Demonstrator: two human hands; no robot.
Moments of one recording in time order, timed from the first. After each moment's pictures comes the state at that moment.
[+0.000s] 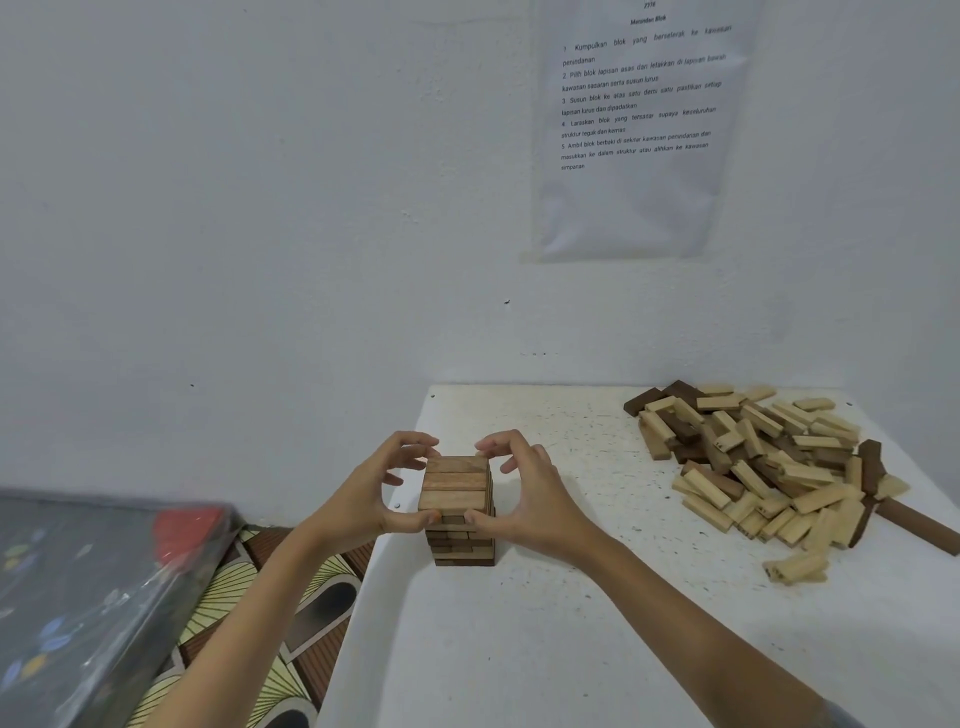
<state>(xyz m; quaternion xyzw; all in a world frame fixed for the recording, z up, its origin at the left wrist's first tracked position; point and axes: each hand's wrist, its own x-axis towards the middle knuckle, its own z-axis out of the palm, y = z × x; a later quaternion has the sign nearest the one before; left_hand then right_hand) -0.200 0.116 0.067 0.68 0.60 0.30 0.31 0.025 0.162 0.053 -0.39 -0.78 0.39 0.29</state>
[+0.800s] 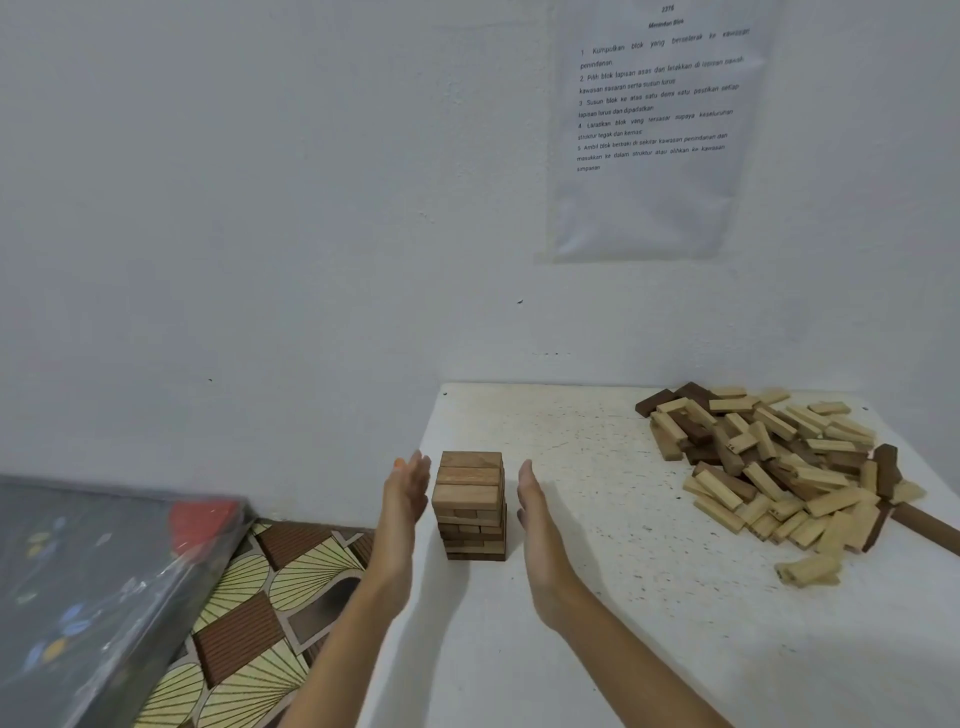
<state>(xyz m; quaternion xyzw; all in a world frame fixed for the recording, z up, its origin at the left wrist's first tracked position) -0.140 0.091 0.037 0.33 0.61 0.56 0.45 0.009 0.115 0.043 -0.44 -0.46 0.69 0.35</state>
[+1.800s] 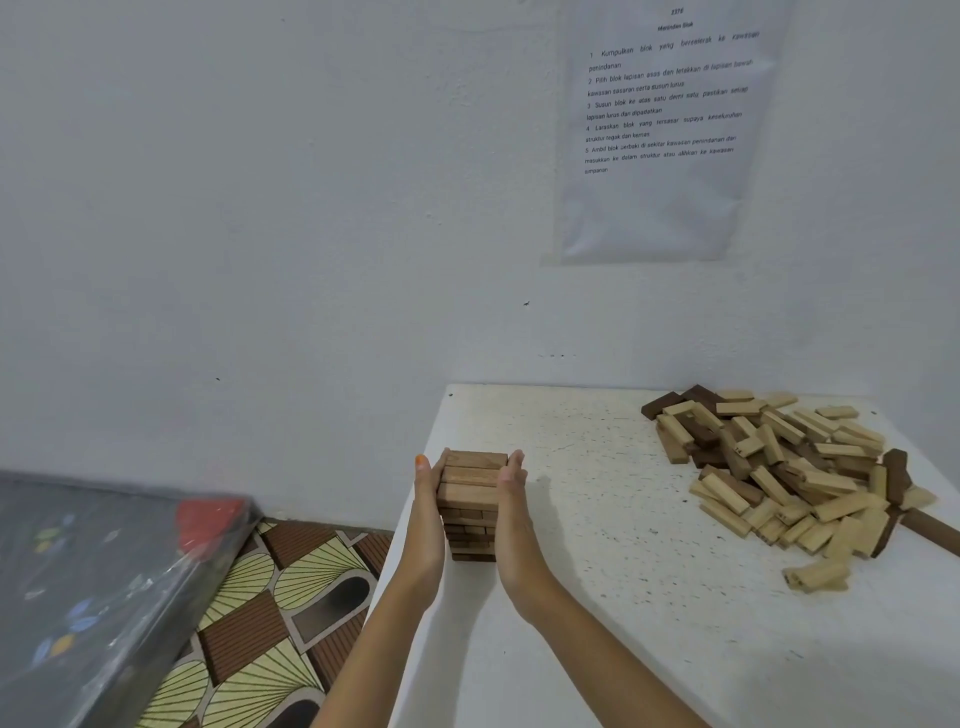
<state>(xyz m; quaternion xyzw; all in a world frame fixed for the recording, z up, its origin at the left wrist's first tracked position) -0.111 0.097 0.050 0.31 0.62 0.57 0.44 -0.036 0.127 0.016 -0.45 -0.49 0.65 0.38</state>
